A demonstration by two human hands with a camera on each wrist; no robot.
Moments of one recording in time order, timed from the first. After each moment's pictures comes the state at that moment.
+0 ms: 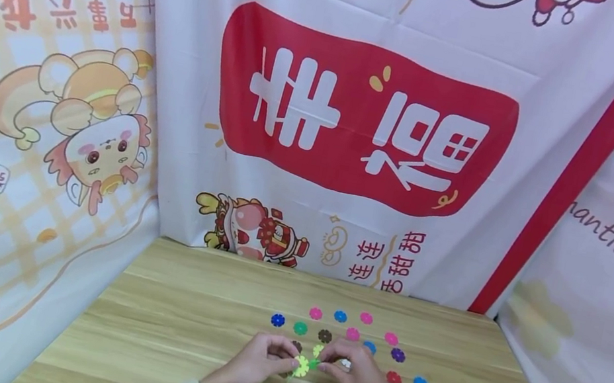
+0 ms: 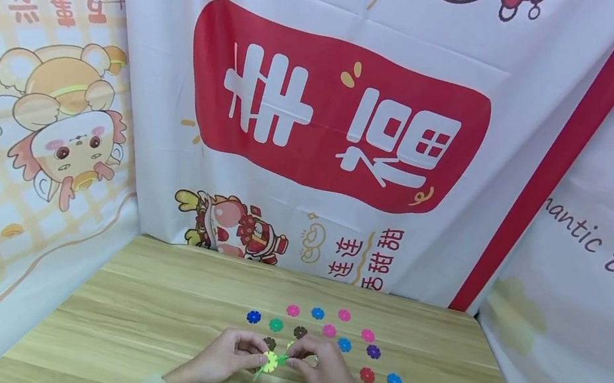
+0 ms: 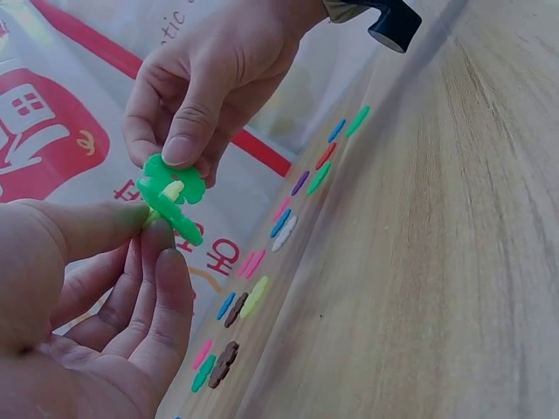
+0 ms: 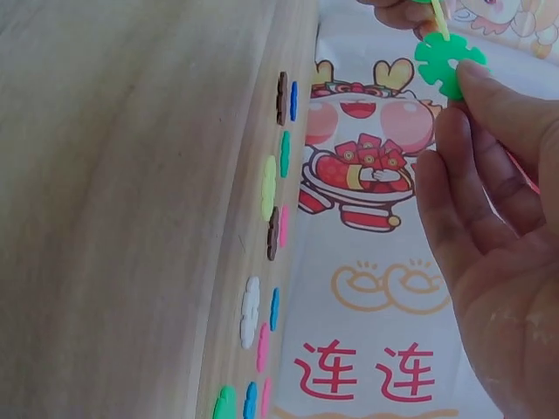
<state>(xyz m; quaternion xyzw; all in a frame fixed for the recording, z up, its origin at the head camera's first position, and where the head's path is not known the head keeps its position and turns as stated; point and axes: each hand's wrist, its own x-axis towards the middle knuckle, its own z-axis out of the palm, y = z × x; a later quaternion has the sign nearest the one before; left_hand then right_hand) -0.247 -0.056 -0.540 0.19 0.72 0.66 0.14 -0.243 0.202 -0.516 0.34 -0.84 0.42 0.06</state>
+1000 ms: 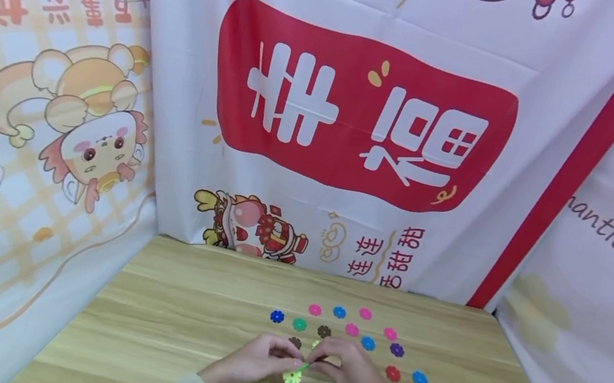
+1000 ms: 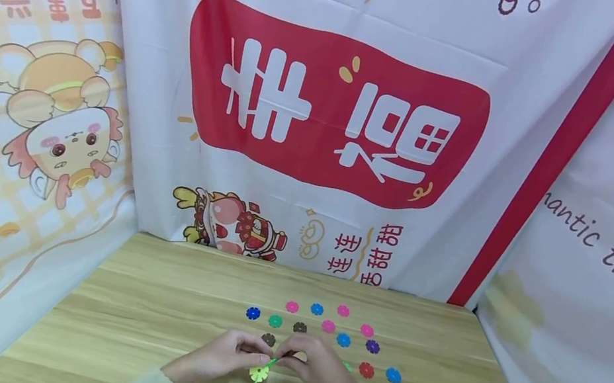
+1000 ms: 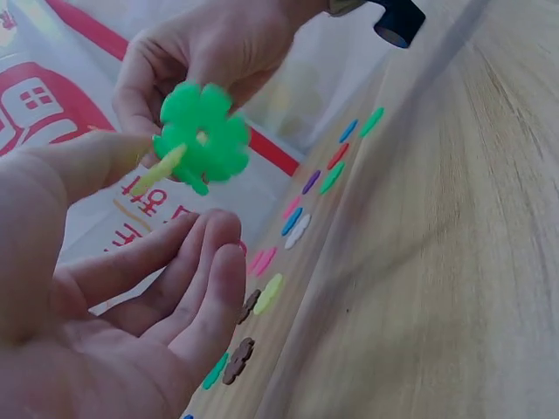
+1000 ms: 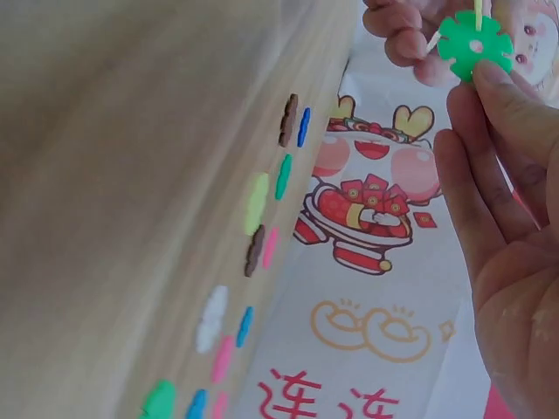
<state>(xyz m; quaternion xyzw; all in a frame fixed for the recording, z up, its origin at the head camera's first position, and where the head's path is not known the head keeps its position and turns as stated) -0.248 -0.060 -0.532 0.20 0.74 0.61 0.21 -0.244 0.193 -0.503 0.45 -0.82 0.35 0.09</state>
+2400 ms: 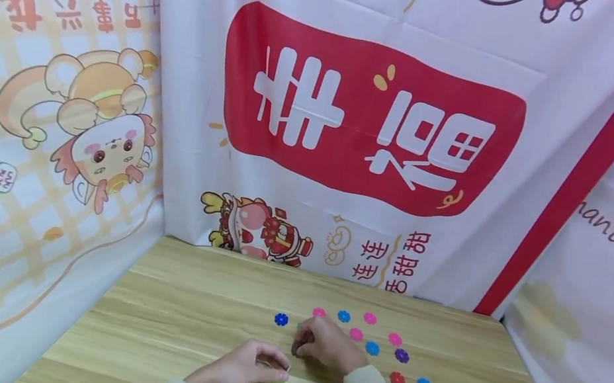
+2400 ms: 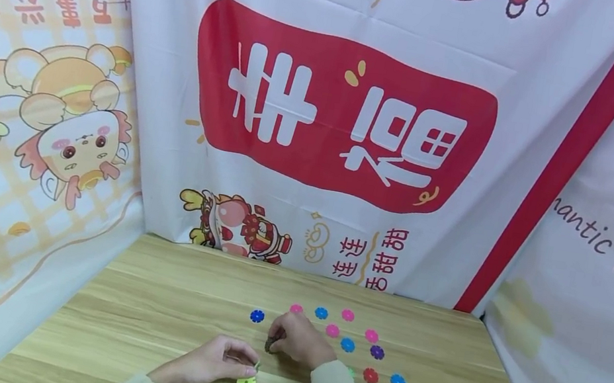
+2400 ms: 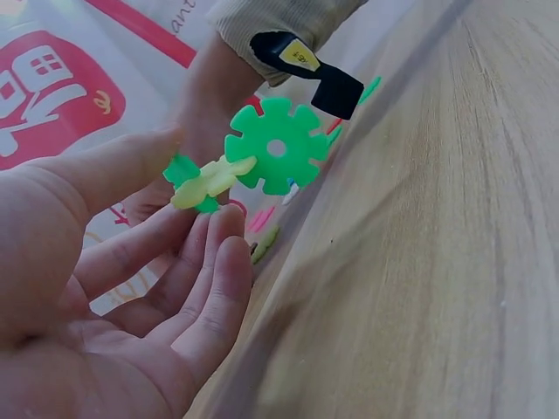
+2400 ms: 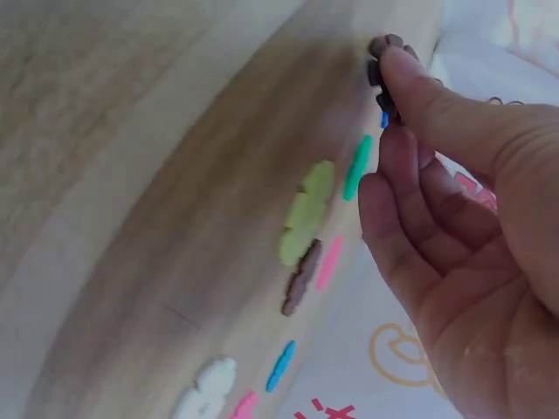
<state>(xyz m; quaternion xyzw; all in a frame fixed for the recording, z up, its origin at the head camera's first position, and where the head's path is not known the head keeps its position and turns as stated) -0.243 -0.088 -0.544 0.19 0.73 0.62 0.21 -0.324 0.145 -0.523 0.33 -0.90 0.28 -0.10</state>
